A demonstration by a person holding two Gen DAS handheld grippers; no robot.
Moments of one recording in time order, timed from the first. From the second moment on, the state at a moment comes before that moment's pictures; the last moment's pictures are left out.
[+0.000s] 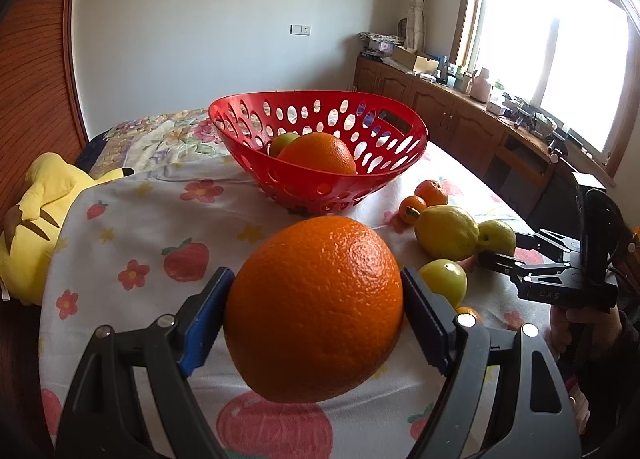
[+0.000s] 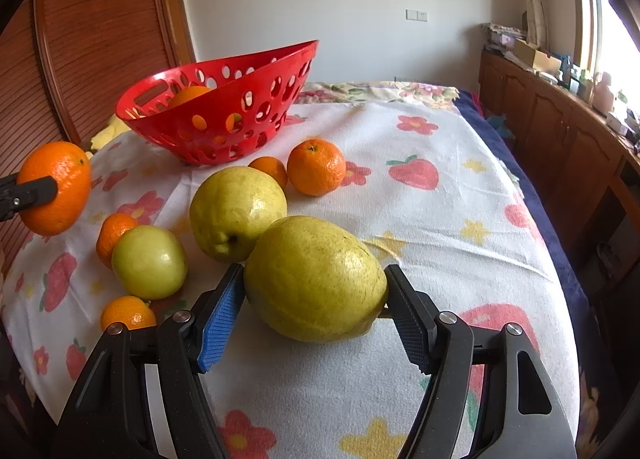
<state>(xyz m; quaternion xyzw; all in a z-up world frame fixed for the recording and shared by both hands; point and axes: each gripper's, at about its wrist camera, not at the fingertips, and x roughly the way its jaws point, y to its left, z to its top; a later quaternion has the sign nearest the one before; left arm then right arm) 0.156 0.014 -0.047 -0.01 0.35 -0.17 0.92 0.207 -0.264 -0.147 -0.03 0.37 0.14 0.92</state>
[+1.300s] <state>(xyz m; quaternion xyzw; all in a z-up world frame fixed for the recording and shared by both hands) 0.145 0.021 -0.023 -0.01 0.31 -0.17 0.93 0.202 -0.268 -0.130 -0.03 0.35 0.13 0.93</state>
